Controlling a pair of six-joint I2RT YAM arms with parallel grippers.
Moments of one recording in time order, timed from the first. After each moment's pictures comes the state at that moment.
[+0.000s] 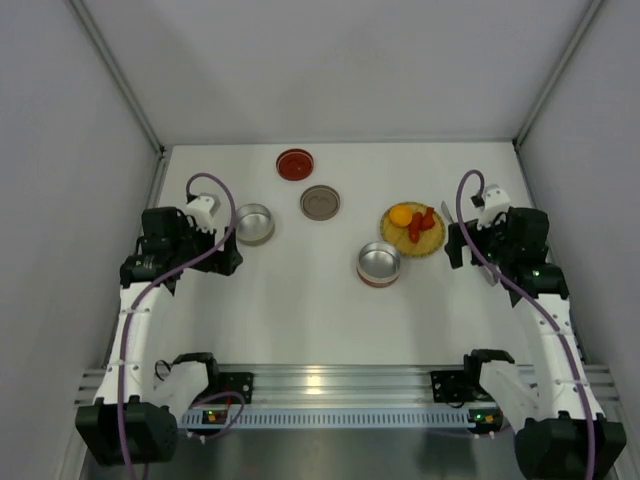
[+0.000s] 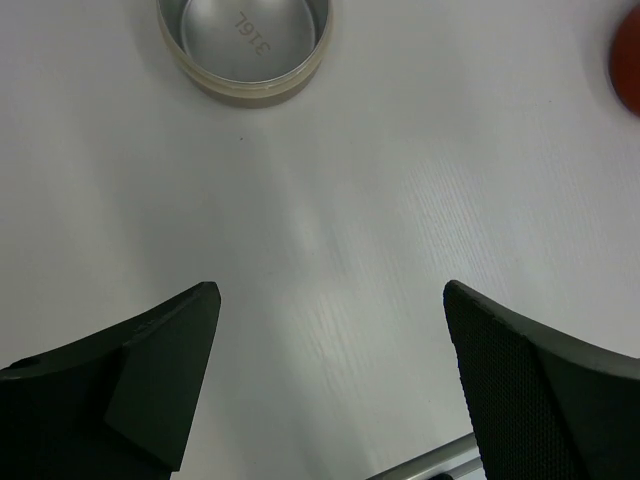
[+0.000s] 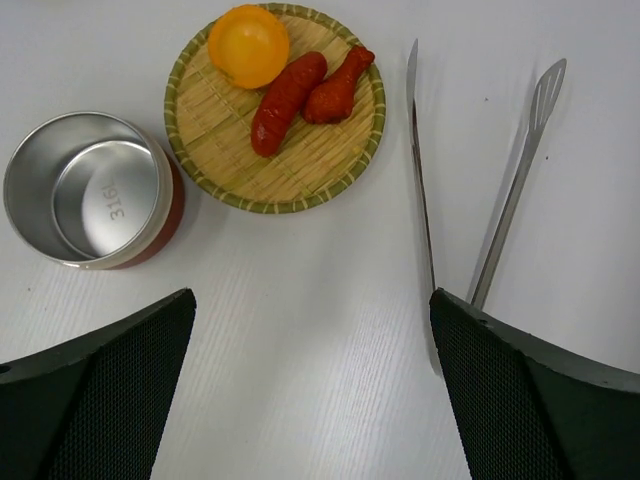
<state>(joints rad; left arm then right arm) 0.06 0.96 0.92 -0.74 0.40 0.18 -0.06 0.84 0.80 -0.55 -0.29 -0.23</state>
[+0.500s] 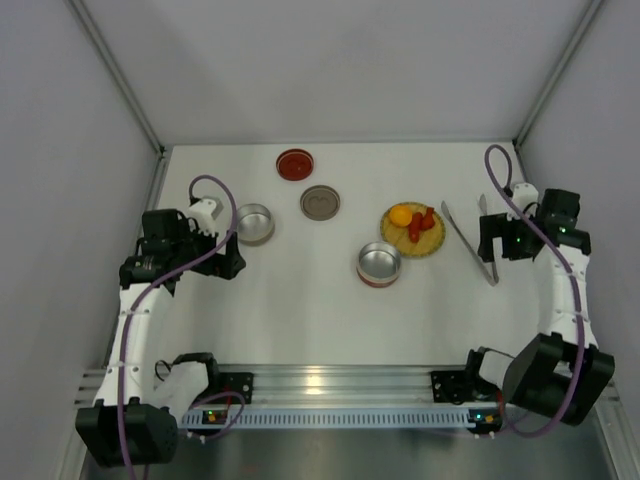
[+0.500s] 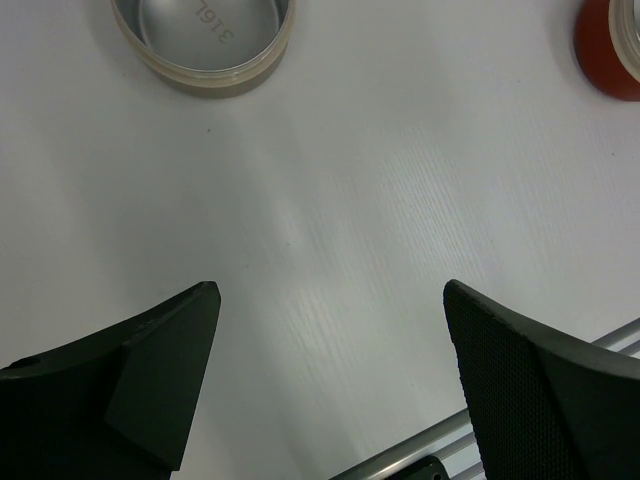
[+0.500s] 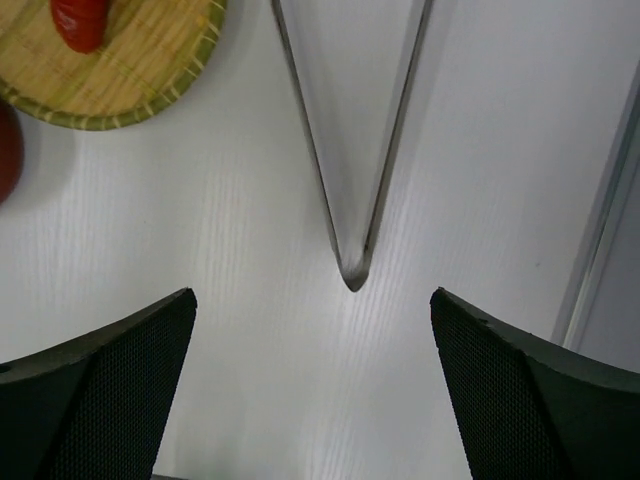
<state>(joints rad) 0.06 0.95 0.93 -0.78 0.45 0.20 -0.34 1.14 0.99 -0.78 -0.31 -0.40</state>
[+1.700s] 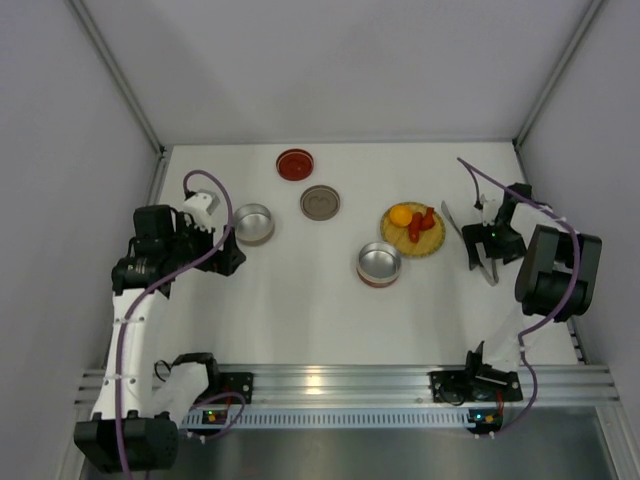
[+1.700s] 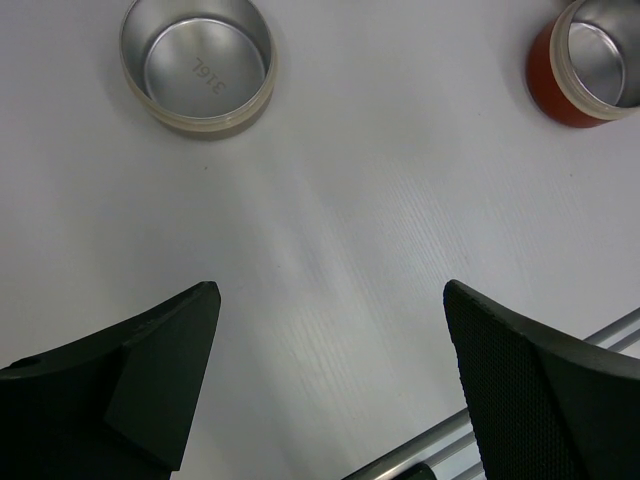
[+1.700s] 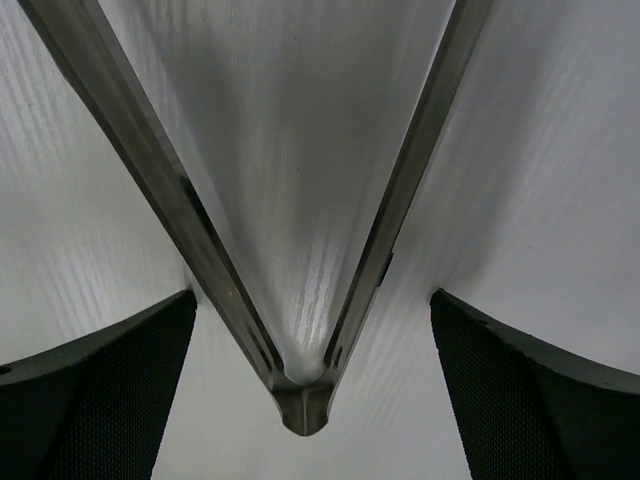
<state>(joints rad) 0.06 0.92 0.99 -0.81 0.50 0.19 -0.26 1.77 1.12 -0.71 -0.07 -0.42</state>
